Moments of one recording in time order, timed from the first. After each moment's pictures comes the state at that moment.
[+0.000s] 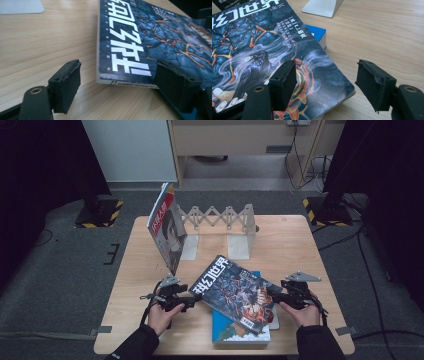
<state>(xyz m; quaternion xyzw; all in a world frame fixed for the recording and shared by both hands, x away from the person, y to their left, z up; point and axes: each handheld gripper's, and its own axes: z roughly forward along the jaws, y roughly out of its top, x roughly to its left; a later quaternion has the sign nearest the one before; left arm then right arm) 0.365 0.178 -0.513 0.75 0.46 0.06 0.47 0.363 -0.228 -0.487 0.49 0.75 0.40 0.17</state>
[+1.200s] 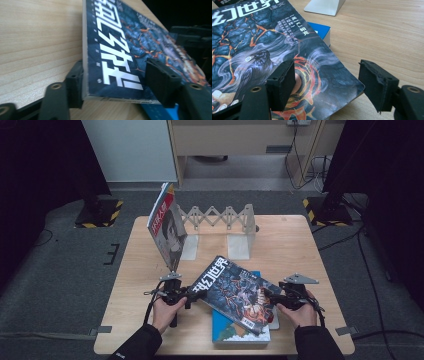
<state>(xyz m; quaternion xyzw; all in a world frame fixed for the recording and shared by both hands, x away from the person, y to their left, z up) 0.377 0.176 -0.512 0.72 0.47 -0.03 0.51 0.362 -0.224 -0.497 0.50 0.75 0.41 0.17</state>
